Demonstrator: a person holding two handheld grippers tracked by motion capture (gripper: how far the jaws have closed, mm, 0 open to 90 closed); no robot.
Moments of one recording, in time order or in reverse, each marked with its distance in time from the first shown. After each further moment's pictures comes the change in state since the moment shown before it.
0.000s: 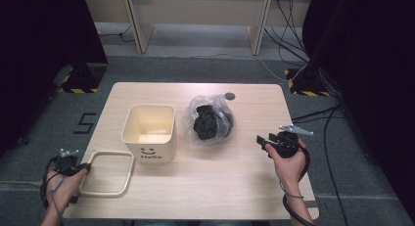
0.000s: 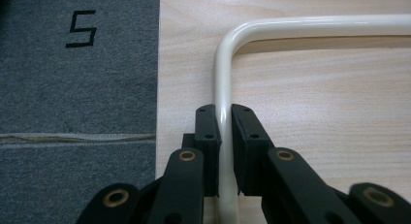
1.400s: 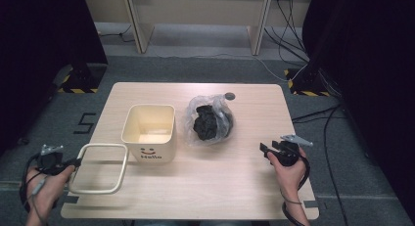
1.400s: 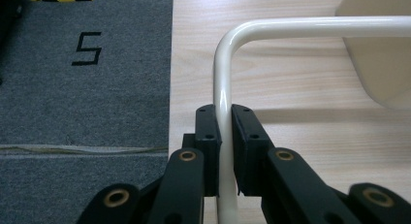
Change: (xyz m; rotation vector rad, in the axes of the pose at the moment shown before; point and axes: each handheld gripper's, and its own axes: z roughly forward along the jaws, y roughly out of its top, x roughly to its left) left arm 0.000 0.019 -0.064 -0.083 -0.020 -0.026; right arm -0.020 -0.036 0.013 -0.010 -0.046 -0.014
